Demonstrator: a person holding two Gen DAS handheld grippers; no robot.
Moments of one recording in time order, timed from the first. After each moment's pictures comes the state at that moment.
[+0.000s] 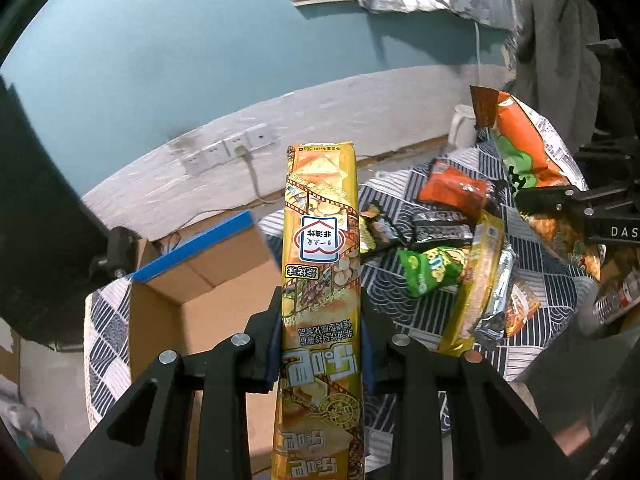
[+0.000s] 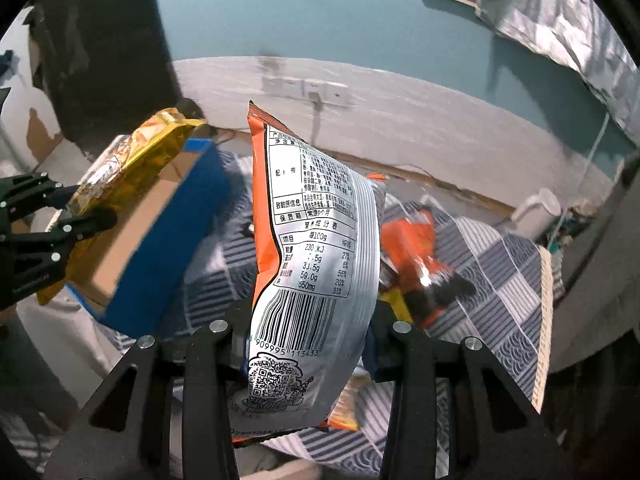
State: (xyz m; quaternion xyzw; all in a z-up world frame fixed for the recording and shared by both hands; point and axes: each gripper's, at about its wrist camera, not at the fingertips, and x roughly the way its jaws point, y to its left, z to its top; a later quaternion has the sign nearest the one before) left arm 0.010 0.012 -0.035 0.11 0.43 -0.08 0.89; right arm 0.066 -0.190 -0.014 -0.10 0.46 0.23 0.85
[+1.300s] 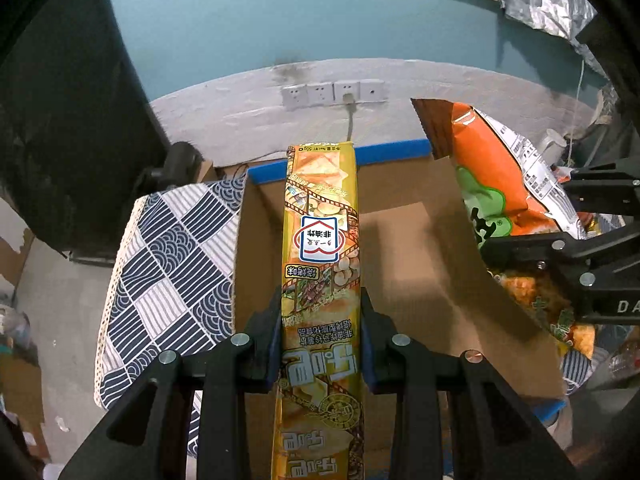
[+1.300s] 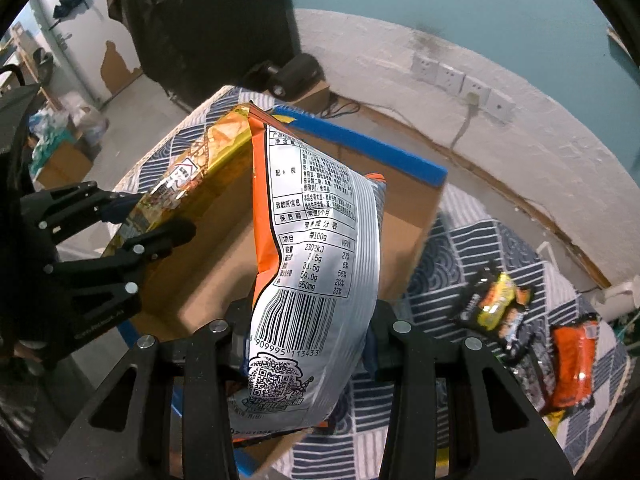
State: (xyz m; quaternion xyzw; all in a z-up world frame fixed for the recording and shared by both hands) left arm 0.010 0.178 -0.096 0.03 0.47 0.05 0.88; right arm 0.085 0.051 -0.057 -0.15 0.50 0.38 0.76
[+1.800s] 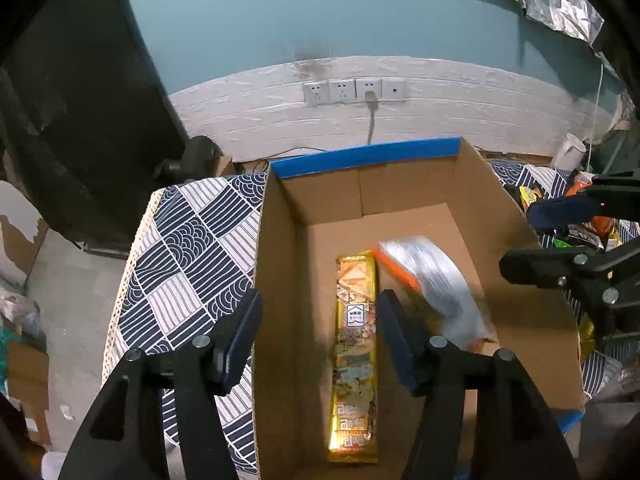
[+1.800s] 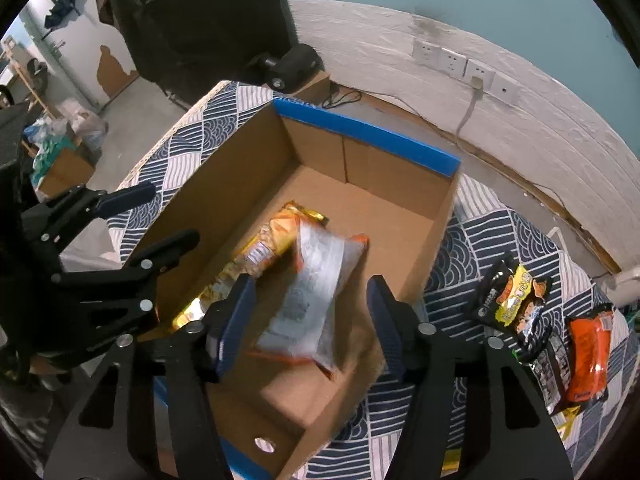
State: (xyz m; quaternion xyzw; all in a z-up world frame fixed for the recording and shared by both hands) left arm 0.013 0.185 -0.098 0.03 0.47 0.08 0.88; right arm 0.091 0.056 -0.064 -0.13 0.53 0.38 0.75
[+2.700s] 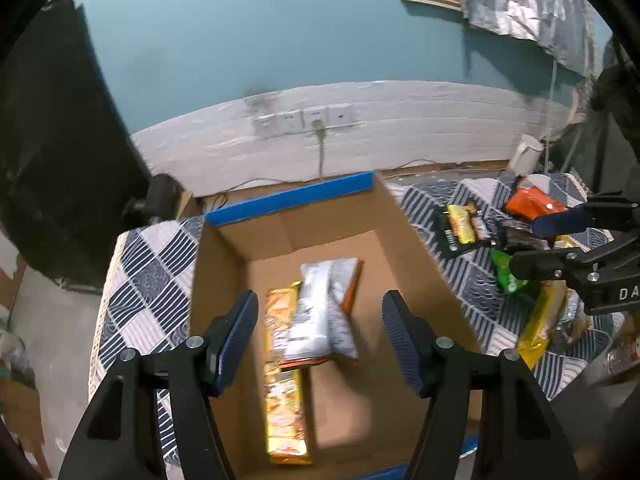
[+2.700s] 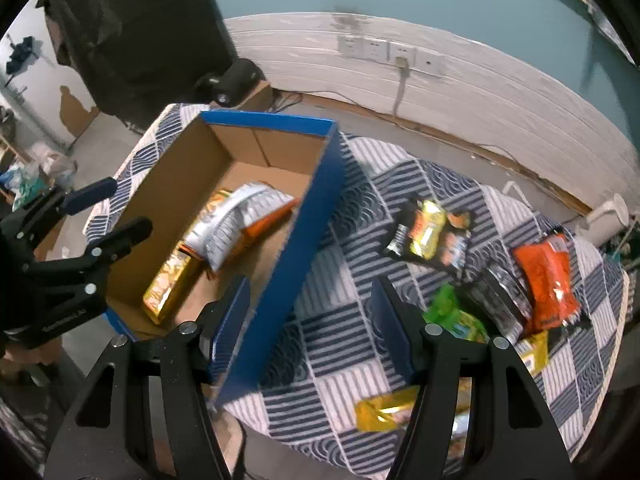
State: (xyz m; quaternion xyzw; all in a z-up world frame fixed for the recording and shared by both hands) left arm 0.011 0.121 -0.061 0.05 0.43 0.01 0.90; right arm 0.091 -0.045 -0.047 -0.08 0.54 0.30 0.79
